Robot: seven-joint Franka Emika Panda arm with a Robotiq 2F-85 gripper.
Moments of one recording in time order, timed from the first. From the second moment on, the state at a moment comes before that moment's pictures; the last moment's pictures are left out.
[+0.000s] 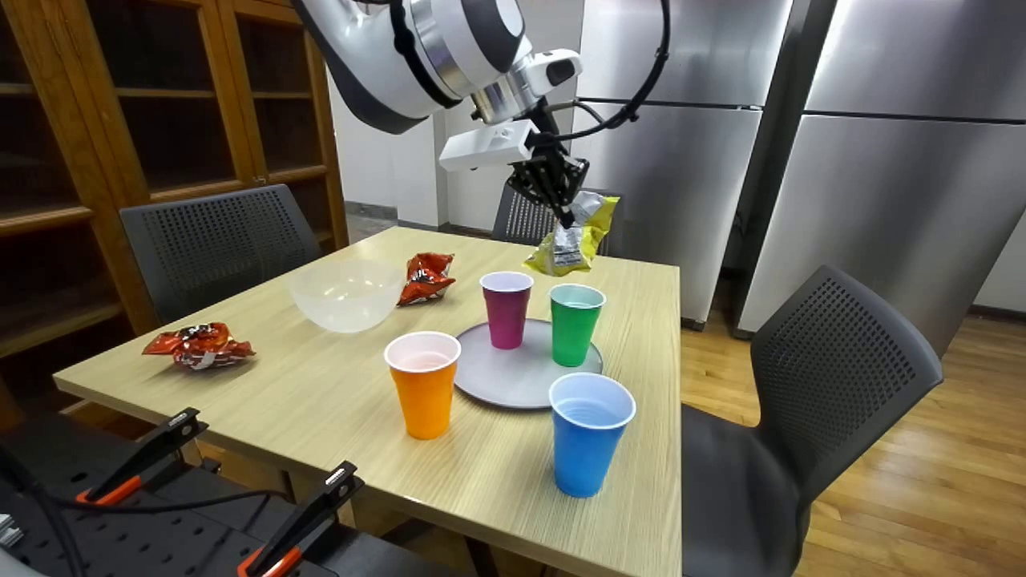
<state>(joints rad) 0.44 0.29 -0.79 -2.31 -0.45 3.00 0.41</state>
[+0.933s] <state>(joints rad) 0.80 0.29 -0.87 -2.35 -0.51 3.00 0.53</state>
